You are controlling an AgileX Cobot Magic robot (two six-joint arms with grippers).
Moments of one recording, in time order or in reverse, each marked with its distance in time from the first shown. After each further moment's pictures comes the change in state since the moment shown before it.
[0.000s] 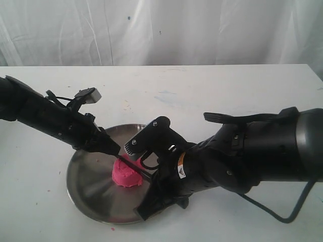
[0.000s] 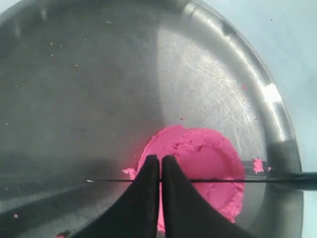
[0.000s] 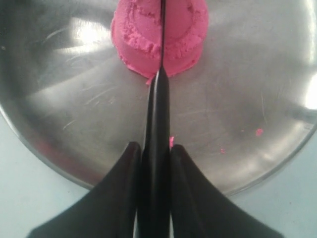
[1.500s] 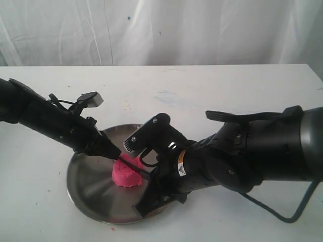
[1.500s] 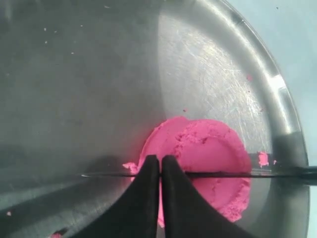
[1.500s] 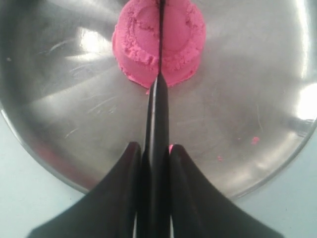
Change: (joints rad) left arm -0.005 0.016 0.000 0.015 -0.002 0.000; right arm 0.000 -0.013 0.000 0.000 -0.016 0.000
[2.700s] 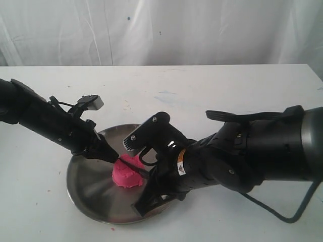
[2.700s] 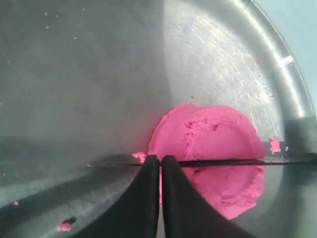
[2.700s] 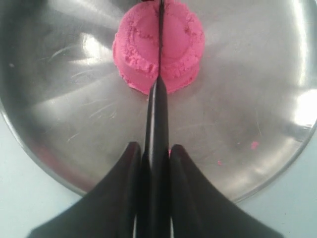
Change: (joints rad) left arm -0.002 0.001 0.000 0.049 -0.010 0.000; right arm 0.000 -0.002 0.000 0.000 -0.013 0.000
